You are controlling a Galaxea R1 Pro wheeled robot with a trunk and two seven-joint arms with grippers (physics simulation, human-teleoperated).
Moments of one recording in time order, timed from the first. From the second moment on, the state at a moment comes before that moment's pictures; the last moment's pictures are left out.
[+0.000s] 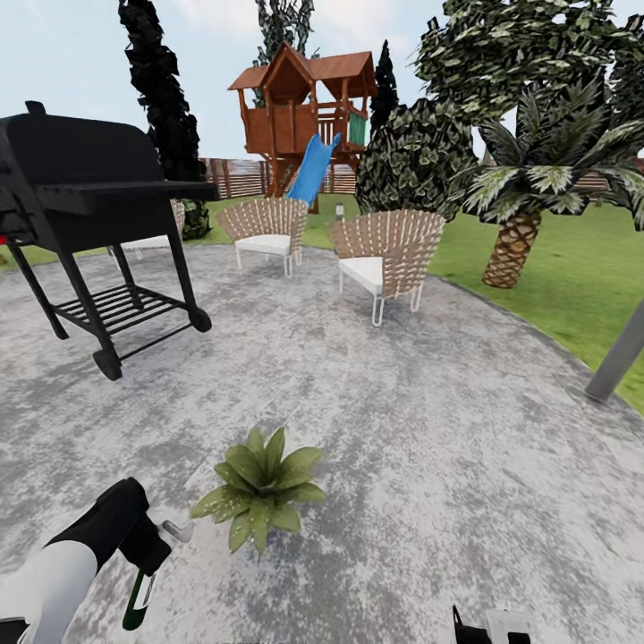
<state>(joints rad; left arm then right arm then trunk) -0.72 0.22 0.06 -0.47 -0.93 0.71 -0.96 -0.39 -0.08 -0.55 -0.04 0.55 -0.65 -0.12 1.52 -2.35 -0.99</state>
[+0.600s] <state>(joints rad) -0.72 0.18 0.13 -0.43 -0.92 0.71 -0.84 -0.39 -0.08 -0.55 -0.04 0.55 -0.65 -0.11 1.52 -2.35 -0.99</state>
